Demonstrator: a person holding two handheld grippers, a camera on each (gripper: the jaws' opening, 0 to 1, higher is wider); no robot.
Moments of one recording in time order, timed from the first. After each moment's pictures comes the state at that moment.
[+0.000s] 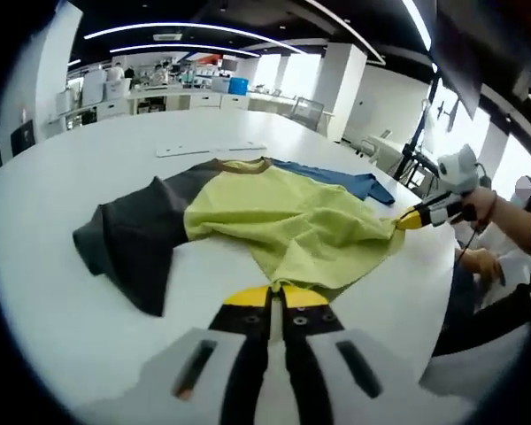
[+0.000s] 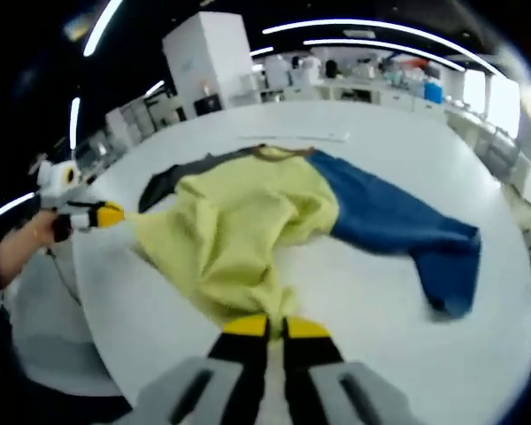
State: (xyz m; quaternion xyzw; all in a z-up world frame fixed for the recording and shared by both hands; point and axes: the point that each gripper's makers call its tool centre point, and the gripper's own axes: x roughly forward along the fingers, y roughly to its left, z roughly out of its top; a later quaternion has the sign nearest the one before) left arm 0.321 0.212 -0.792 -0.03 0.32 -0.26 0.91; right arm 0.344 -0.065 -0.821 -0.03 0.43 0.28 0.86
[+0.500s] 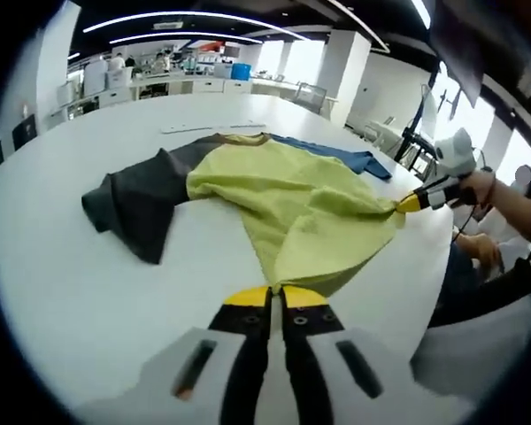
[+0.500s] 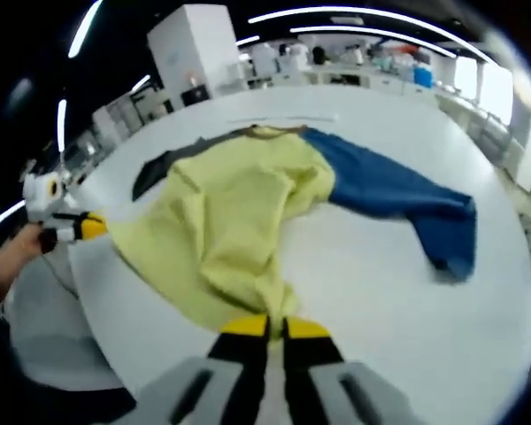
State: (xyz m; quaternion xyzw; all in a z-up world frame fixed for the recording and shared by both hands) left arm 0.283 0.223 -0.811 -0.01 0.35 -0.25 0.90; right arm 0.322 -0.068 -0.836 -0.03 0.45 0.26 0.85
